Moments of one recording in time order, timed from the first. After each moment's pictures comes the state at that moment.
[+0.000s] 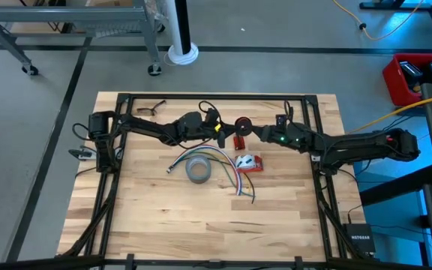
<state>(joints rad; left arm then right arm) 0.20 1.85 1.01 0.80 0.02 -0.60 -0.21 1.00 0.34 0.45 0.26 1.05</state>
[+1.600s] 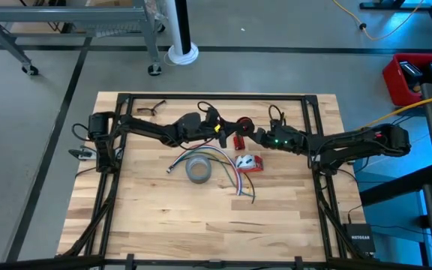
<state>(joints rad) 0.18 1.85 1.03 0.87 -0.05 -0.57 -0.21 1.16 0.33 0.39 0.22 1.30</state>
